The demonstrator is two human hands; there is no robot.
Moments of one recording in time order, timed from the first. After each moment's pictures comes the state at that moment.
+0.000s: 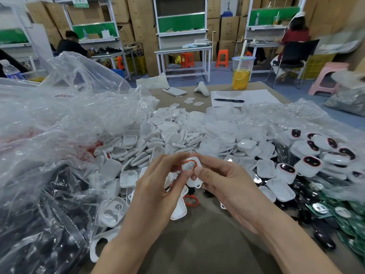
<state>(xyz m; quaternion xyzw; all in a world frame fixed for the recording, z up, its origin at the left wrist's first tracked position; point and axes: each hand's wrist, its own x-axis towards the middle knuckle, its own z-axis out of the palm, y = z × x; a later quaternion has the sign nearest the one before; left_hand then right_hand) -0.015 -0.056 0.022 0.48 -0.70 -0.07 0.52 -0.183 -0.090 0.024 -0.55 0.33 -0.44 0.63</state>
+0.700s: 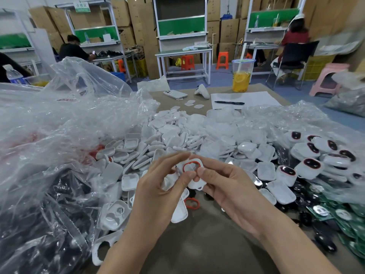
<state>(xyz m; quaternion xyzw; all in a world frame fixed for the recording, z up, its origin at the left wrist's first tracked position) -0.018 -0.058 0.025 0.49 -0.64 -0.17 0.56 -0.184 -0.092 0.025 -0.48 0.27 -0.45 0.70</state>
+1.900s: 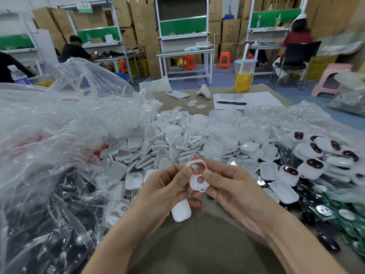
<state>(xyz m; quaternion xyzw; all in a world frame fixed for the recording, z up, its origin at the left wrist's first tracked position) -0.005 -0.065 0.027 0.38 -0.49 -0.60 0.50 -0.187 -0.093 0.023 -0.47 0.19 -0.43 0.74</state>
